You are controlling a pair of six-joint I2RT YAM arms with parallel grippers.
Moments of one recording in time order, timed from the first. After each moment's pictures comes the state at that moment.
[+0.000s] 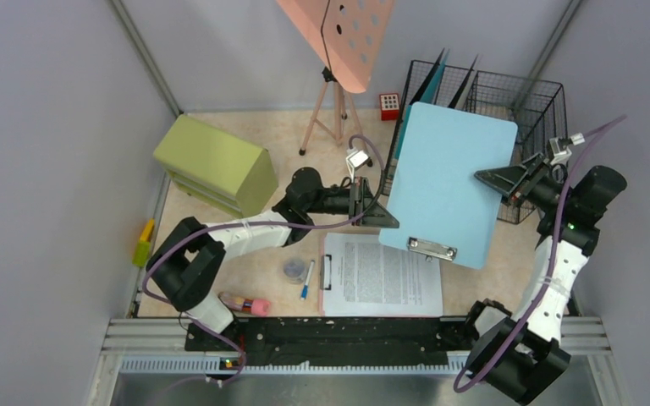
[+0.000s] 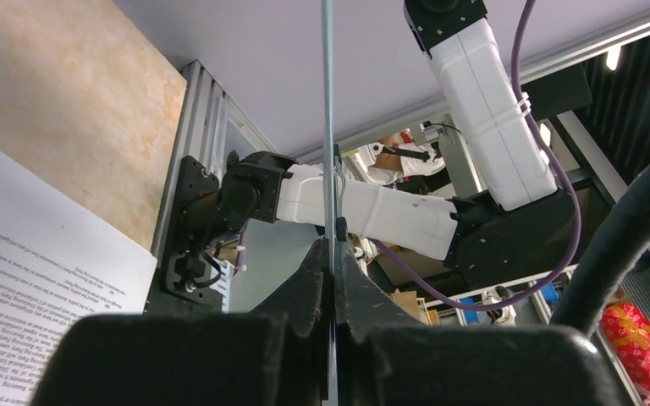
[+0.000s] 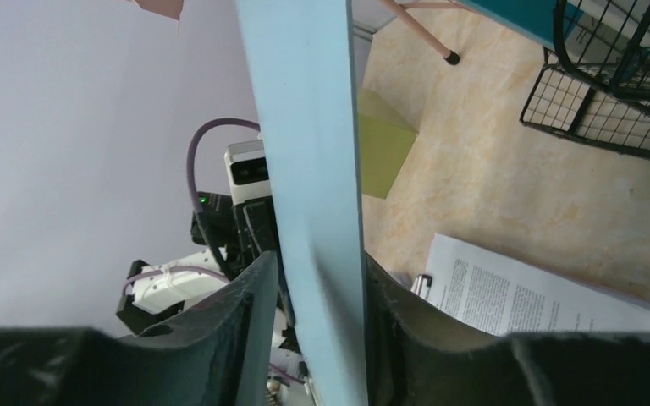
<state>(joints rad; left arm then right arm) -0.78 1.61 0.92 0.85 0.90 -1.24 -0.62 0.93 0.83 -0.08 -1.38 0.97</state>
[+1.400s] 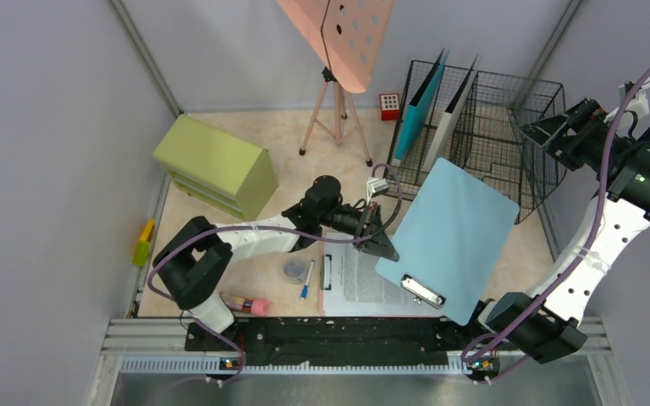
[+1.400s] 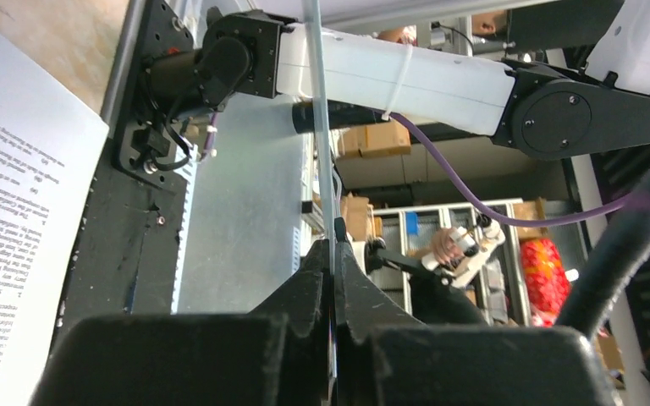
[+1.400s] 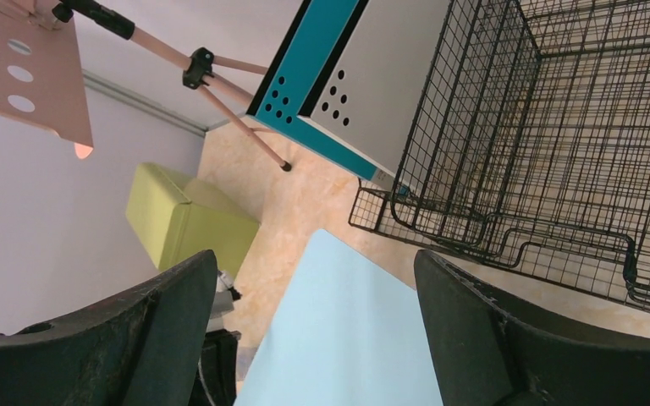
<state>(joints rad) -0.86 1.61 0.89 0.61 1.03 -1.23 -0.70 1.21 1.60 -0.89 -1.03 0.29</state>
